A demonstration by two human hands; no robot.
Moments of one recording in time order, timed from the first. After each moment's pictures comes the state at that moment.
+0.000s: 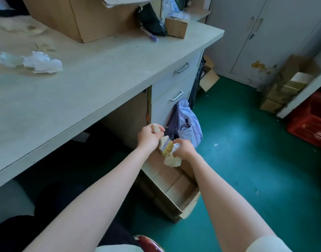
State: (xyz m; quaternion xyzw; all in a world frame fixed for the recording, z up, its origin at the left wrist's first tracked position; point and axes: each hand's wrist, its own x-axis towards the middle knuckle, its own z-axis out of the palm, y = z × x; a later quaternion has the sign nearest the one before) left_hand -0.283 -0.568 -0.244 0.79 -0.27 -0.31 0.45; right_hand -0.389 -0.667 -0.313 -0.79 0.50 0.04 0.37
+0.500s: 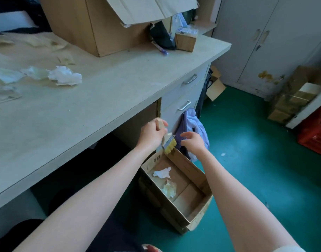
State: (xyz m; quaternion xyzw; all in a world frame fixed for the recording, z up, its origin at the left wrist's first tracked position) left_hand -0.260 -0.557 -0.205 0.79 -0.38 -0.22 0.43; right_hand -0.370 -0.677 -0.270 -0.74 0.51 -0.12 0.43
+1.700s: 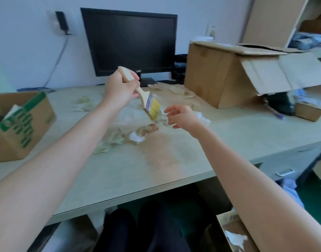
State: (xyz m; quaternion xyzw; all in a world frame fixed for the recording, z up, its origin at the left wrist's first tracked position) left_hand -0.086 -0.284 0.012 0.74 -0.17 0.11 0.64; right_hand -0.126 -0.456 -0.050 -0.84 0.10 -0.09 0.52
